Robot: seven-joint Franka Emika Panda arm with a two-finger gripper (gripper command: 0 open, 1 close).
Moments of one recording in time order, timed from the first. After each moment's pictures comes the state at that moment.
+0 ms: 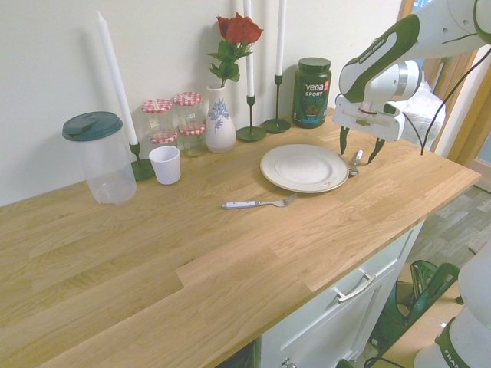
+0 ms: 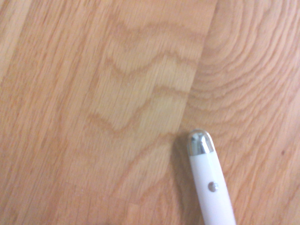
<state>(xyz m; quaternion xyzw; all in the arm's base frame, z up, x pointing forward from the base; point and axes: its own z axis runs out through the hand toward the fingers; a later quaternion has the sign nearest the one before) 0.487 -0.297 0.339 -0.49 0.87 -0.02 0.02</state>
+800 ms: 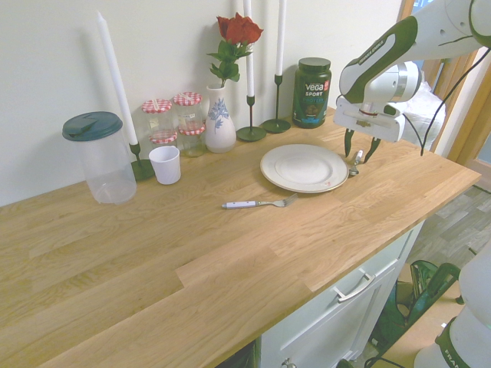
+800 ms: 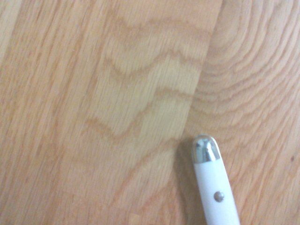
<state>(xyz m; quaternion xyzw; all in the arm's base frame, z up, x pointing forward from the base) 0.489 -0.301 0.337 -0.49 0.87 -0.02 0.02</state>
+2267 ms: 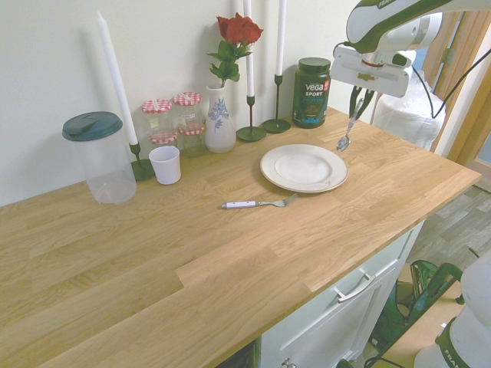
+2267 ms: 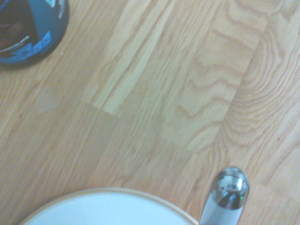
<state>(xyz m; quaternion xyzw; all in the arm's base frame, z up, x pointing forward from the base) 0.485 -0.244 0.483 -0.56 0.83 -0.08 0.05</state>
